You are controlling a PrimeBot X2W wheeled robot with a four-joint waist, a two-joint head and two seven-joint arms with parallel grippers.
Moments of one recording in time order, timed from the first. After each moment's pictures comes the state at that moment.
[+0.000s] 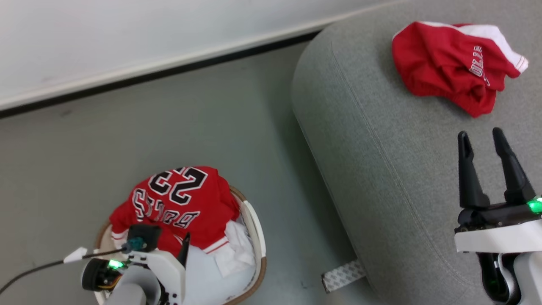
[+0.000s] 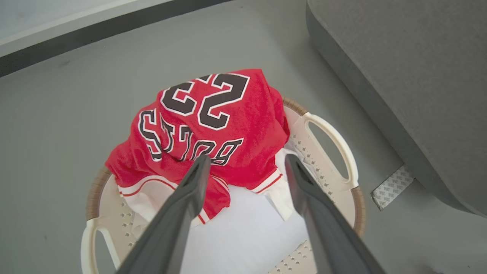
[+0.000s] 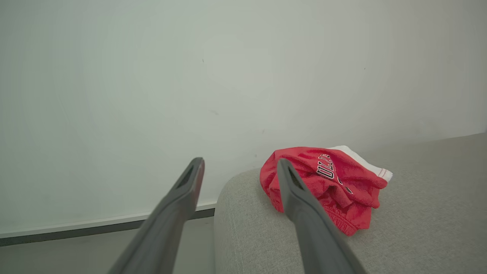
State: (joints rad) left arm -0.45 0.13 -0.16 0.87 -0.06 -0.10 -0.14; right arm -0.31 -0.18 0.10 0.11 0.44 0.13 -0.26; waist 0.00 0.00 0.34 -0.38
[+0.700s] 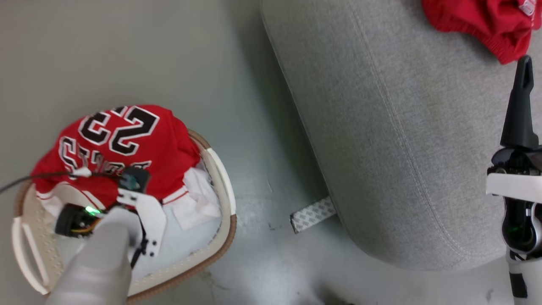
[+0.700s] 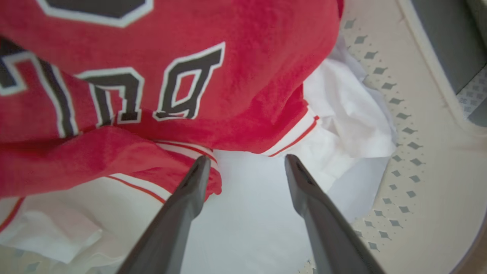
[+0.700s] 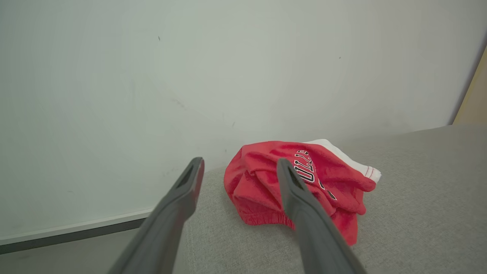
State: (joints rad) left arm -0.81 0.19 -0.27 1.23 0.04 -0.06 0.03; right arm -0.48 -0.13 -0.01 0.04 0.50 0.13 -0.26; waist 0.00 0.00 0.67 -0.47
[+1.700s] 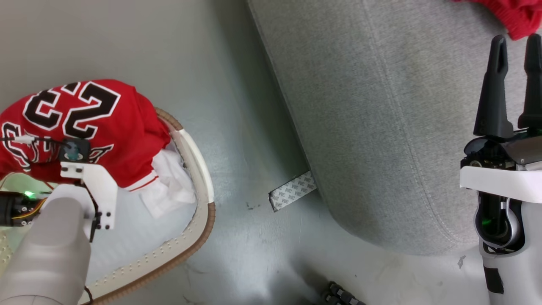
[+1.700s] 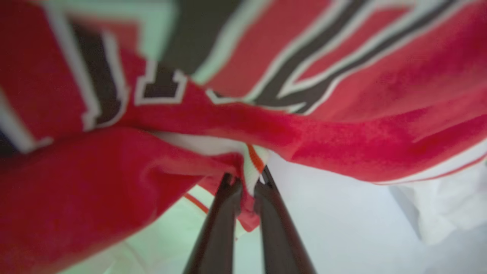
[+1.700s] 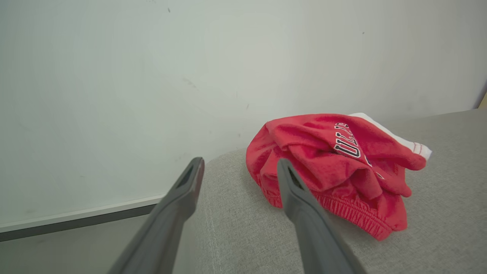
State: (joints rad) left arm -0.93 0.30 -0.25 1.28 -0.02 0.08 0.17; right arm -0.53 -0.06 0.06 -0.02 0.53 0.13 -0.26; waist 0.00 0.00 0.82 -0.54
